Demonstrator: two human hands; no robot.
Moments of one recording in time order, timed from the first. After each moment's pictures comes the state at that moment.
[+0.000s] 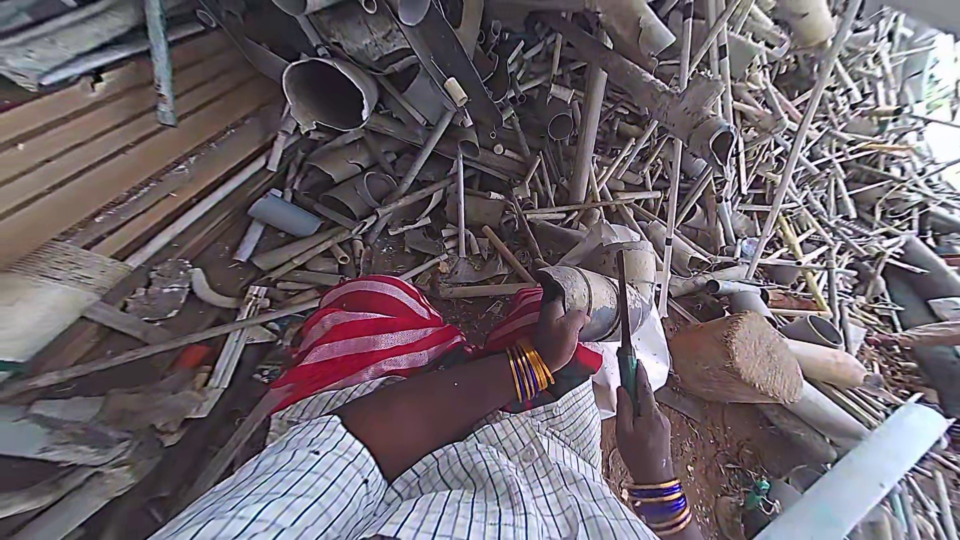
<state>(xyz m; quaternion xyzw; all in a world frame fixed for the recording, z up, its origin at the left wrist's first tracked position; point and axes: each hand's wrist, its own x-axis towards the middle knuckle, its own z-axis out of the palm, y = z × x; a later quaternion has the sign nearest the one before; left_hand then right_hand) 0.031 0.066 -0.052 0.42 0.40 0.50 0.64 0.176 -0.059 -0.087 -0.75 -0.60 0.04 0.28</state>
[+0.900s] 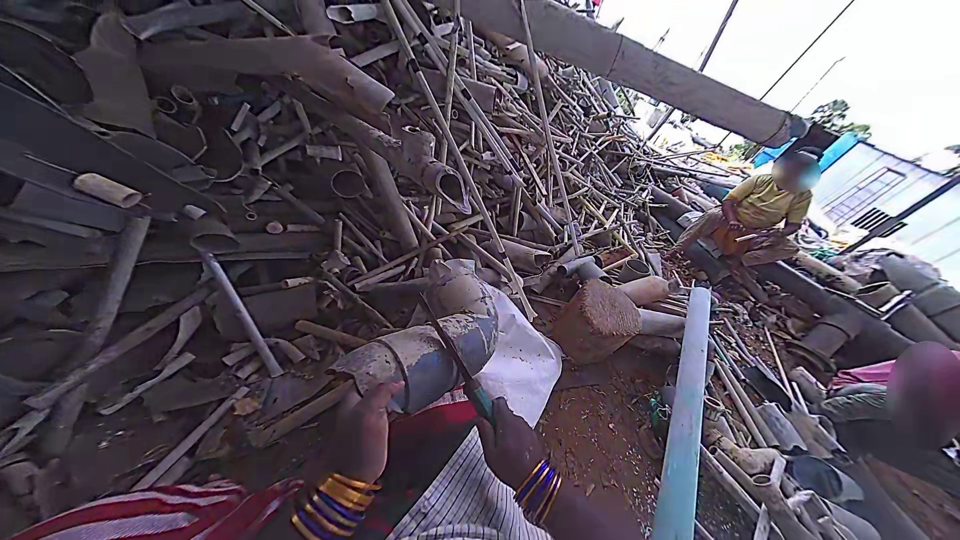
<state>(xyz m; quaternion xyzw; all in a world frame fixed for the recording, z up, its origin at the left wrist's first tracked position) 0.040 0.074 -0.057 0.36 0.49 0.50 0.61 0.190 -0.030 -0.092 -0.79 -0.52 0.26 0.20</state>
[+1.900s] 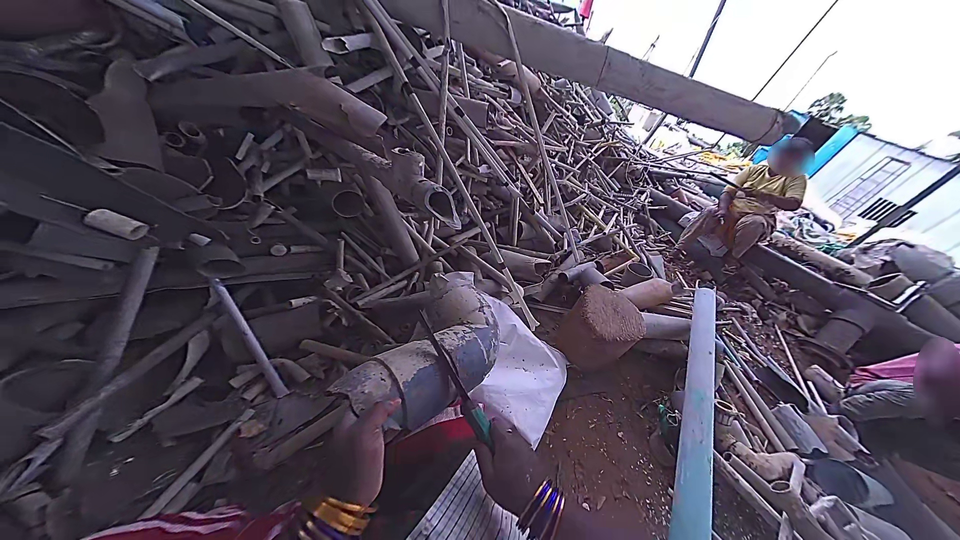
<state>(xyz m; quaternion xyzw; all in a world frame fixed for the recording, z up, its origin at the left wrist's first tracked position) 0.039 0.075 -0.061 0.39 0.49 0.49 0.61 0.190 -0.033 -0.084 -0.79 -0.51 0.29 0.16</state>
